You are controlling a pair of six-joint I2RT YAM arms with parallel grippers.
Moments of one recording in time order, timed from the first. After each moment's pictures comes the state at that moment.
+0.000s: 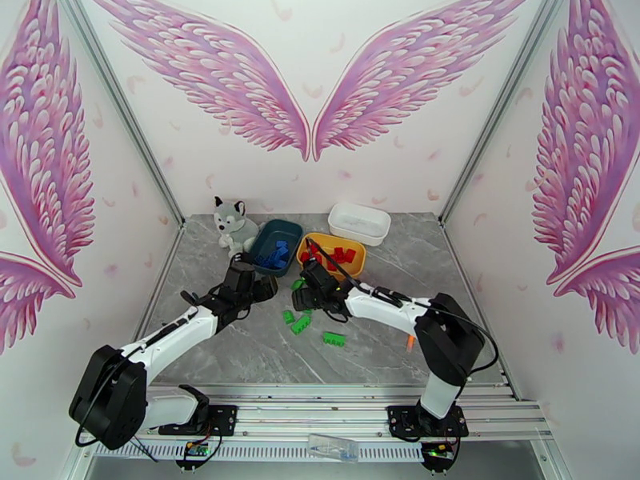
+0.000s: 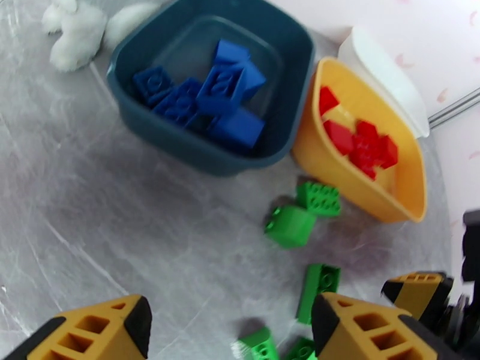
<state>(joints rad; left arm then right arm) -0.46 1.32 0.73 -0.15 -0.08 -0.64 0.79 1.83 1.24 -0.40 0.15 0.50</state>
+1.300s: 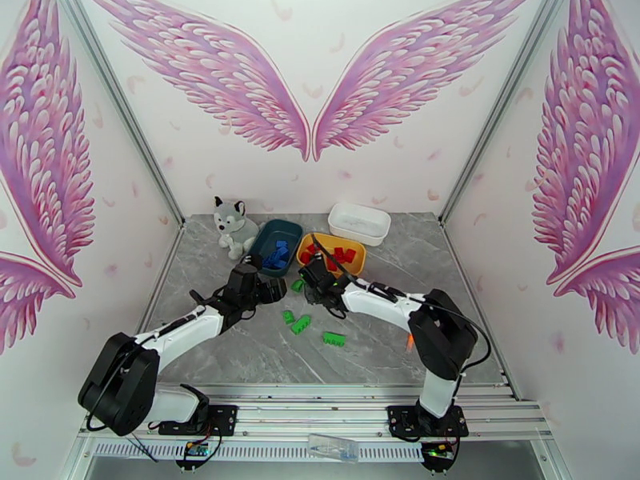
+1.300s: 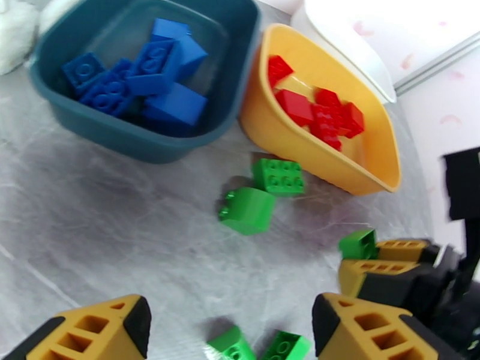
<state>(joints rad) -0.46 1.41 0.71 0.05 0.14 -0.60 0.75 1.77 1.25 -0.43 0.30 0.53</state>
